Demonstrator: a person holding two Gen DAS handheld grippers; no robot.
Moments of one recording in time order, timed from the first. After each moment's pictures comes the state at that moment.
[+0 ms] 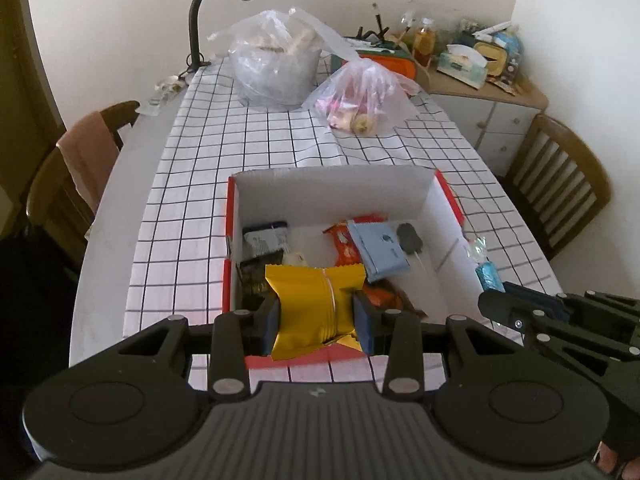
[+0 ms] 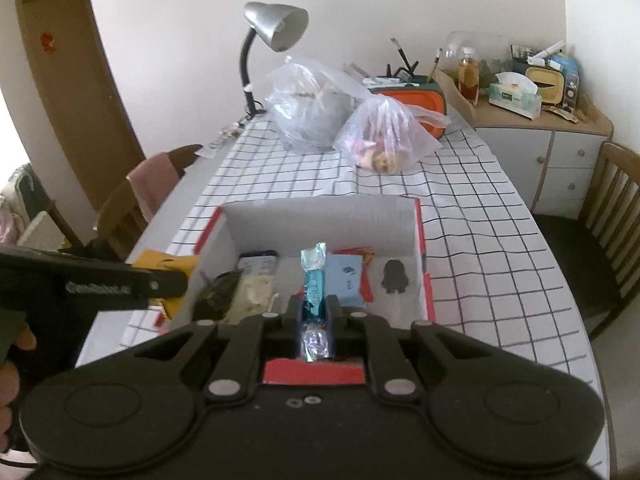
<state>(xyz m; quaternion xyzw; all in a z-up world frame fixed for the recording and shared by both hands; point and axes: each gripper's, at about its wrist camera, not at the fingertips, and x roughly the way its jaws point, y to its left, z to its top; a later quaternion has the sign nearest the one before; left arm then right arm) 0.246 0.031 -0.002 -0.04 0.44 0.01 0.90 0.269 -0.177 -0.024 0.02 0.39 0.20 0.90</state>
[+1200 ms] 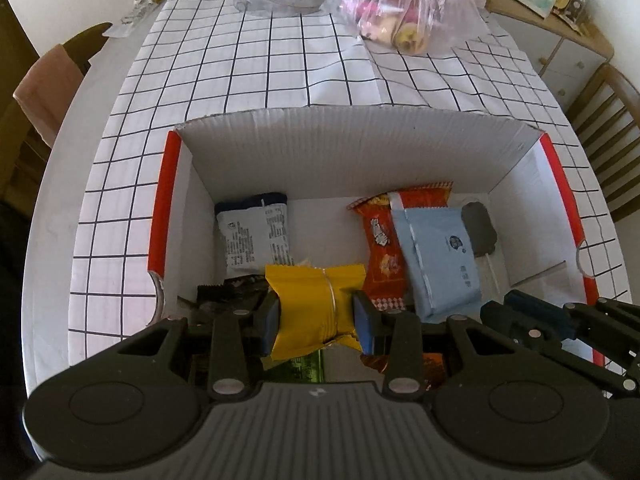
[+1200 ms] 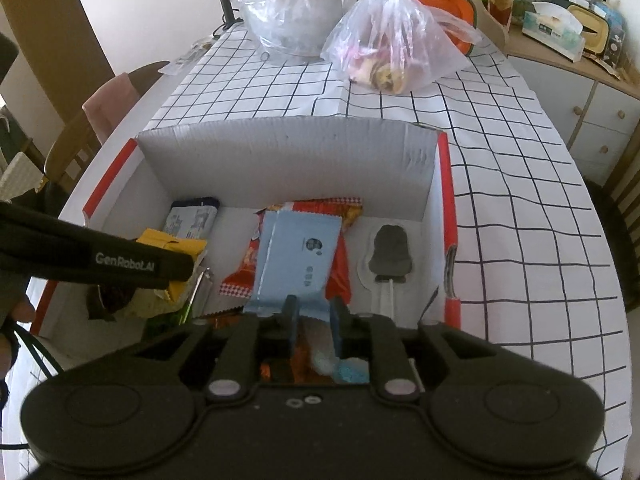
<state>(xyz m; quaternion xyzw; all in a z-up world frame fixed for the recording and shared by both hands) 0.381 0.031 -0.105 -0.04 0.56 0.04 0.82 0.378 -0.154 -0.121 -0.03 0.50 0.21 0.84</state>
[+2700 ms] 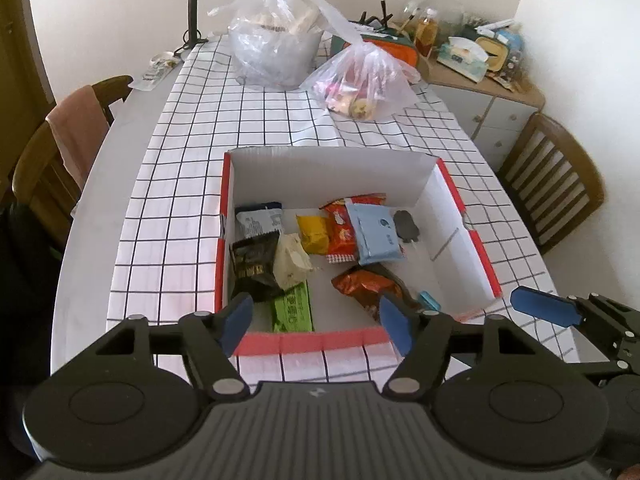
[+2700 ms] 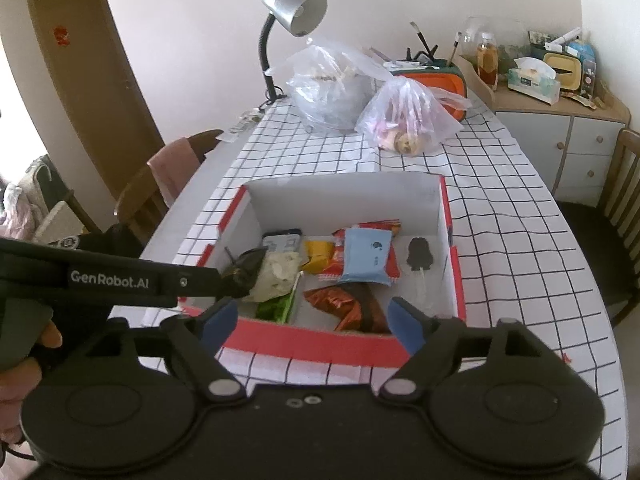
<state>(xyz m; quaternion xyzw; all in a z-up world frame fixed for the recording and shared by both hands) 0.234 0.042 -0.014 -0.06 0.45 0.00 0.89 0.241 -0.171 -0.030 0.03 0.40 0.23 0.88</state>
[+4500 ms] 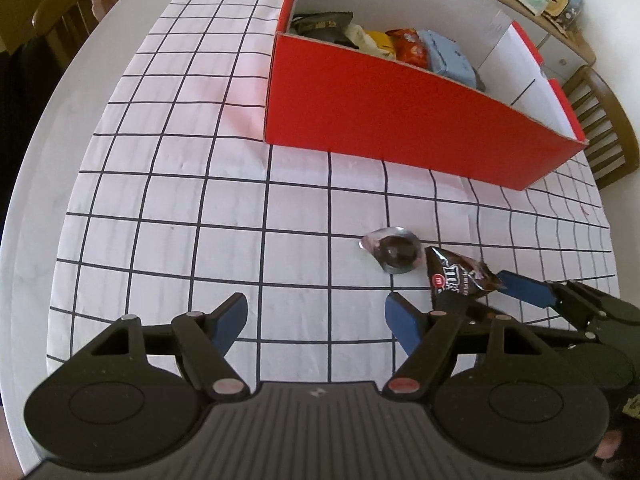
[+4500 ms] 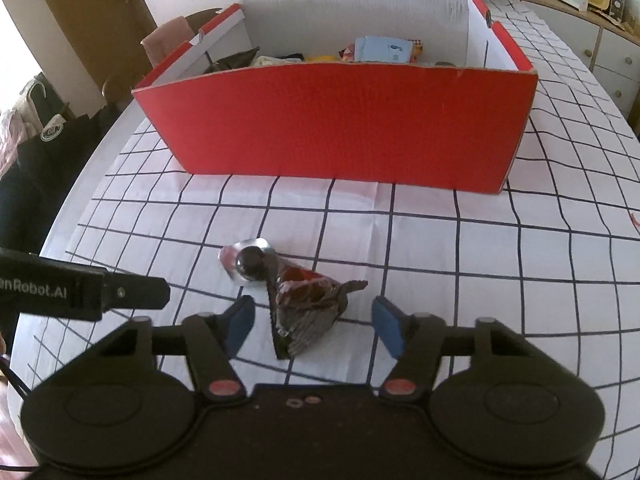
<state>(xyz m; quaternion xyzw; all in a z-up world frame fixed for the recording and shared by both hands) 0.162 0.061 -0.146 -0.13 0.56 0.03 0.82 0.209 -0.161 -0.170 -0.01 0.52 0.25 0.82</state>
